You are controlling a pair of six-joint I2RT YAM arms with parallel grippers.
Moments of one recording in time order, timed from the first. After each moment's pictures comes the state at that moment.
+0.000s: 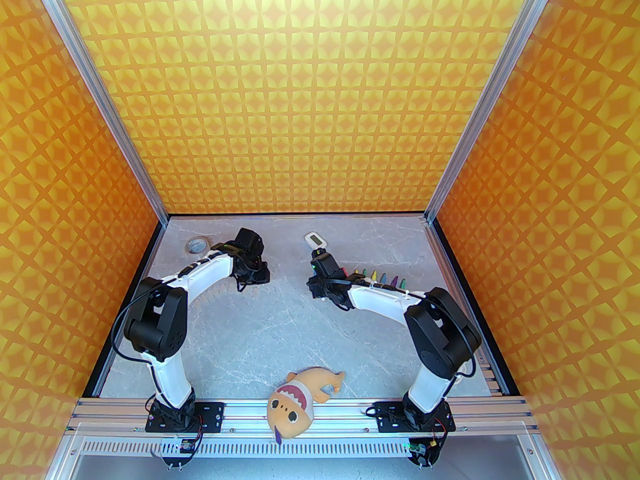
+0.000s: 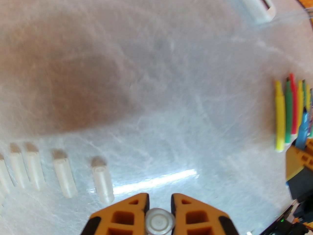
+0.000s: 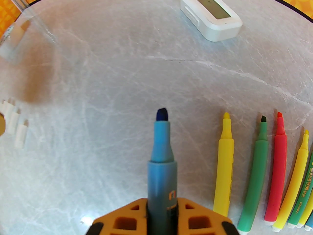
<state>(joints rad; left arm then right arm) -0.38 1.88 1.38 -0.70 0.19 -0.38 0.62 1.77 1.07 -0.21 0.18 0.34</state>
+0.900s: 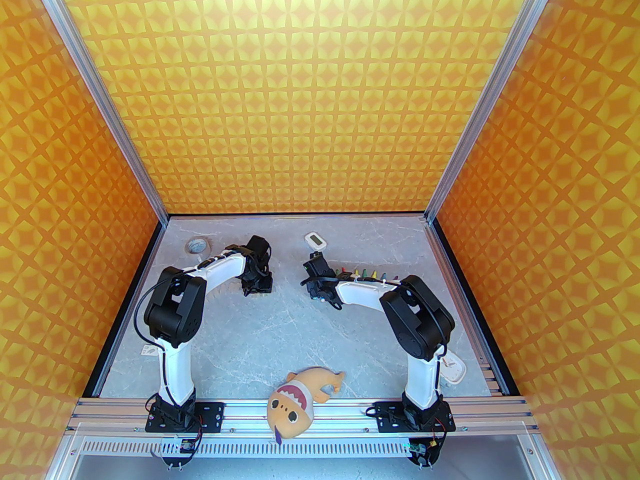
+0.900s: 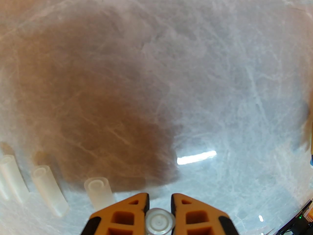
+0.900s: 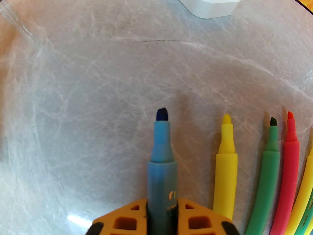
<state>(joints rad) -0.41 2.03 1.44 -0.78 0.14 -0.34 0.62 1.95 1.15 -0.22 0.27 0.34</state>
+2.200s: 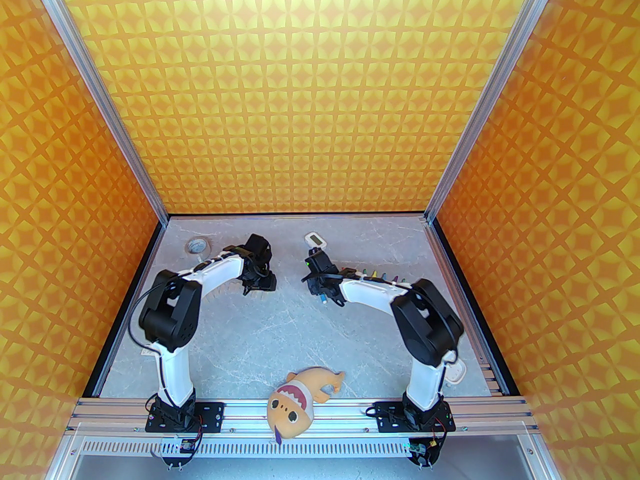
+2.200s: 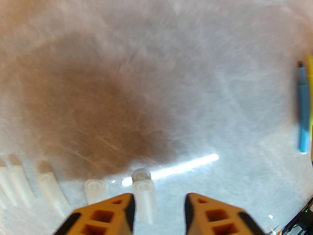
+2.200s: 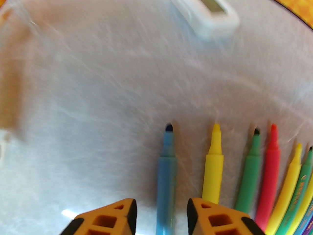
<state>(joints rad) -0.41 1.91 1.37 -0.68 0.15 -0.27 0.61 1.82 1.17 -0.27 0.23 0.25</state>
